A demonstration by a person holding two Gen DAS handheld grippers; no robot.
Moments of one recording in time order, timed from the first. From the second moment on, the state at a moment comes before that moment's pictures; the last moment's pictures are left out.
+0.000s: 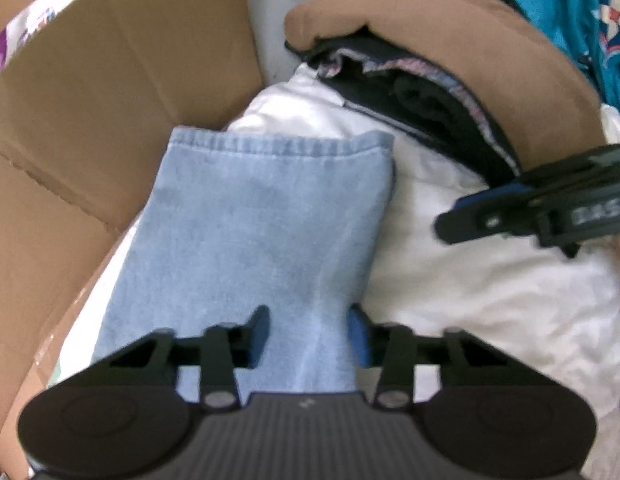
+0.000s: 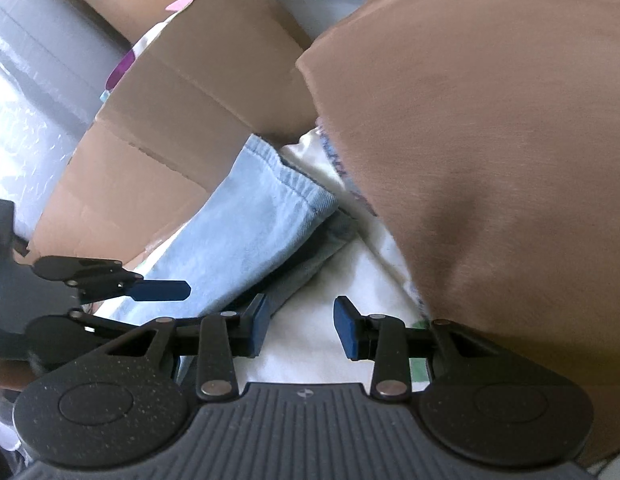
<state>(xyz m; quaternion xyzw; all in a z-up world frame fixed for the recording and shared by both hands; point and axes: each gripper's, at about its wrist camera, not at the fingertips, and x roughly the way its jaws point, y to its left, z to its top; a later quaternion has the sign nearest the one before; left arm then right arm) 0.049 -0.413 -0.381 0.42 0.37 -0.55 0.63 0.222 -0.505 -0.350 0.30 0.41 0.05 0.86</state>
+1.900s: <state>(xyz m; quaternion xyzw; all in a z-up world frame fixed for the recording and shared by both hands) 0.068 -0.326 -0.399 0.21 0.45 -0.57 0.66 0.275 -0.434 -0.357 -0.03 0.43 0.01 0.90</state>
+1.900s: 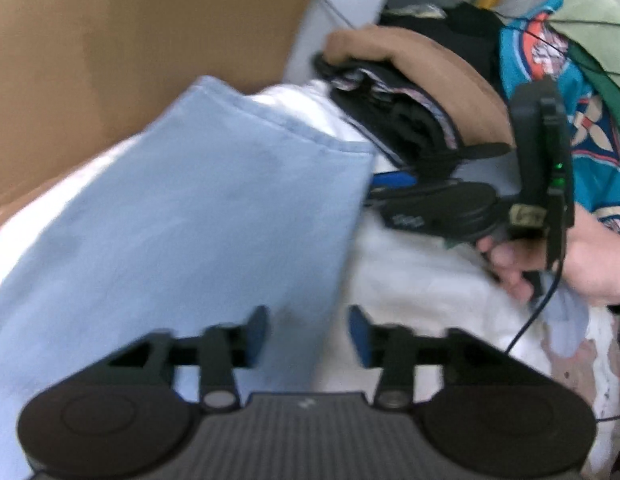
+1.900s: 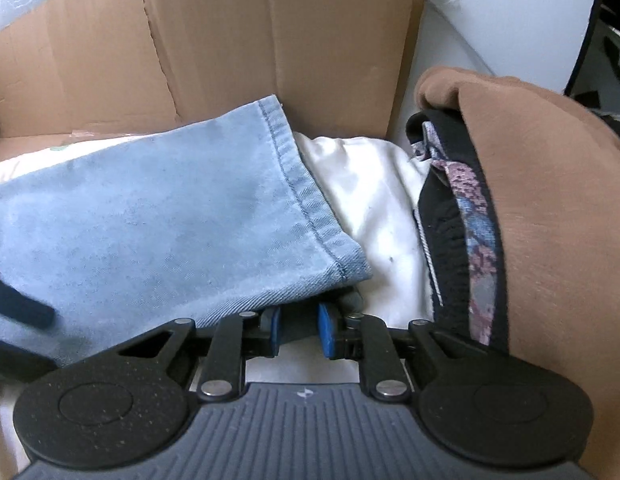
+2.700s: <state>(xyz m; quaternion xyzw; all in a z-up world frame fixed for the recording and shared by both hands) 0.031 -0.220 -0.419 0.25 0.42 -0.44 0.75 0.213 -0.406 -0.303 0.03 0.43 0.15 0.89</state>
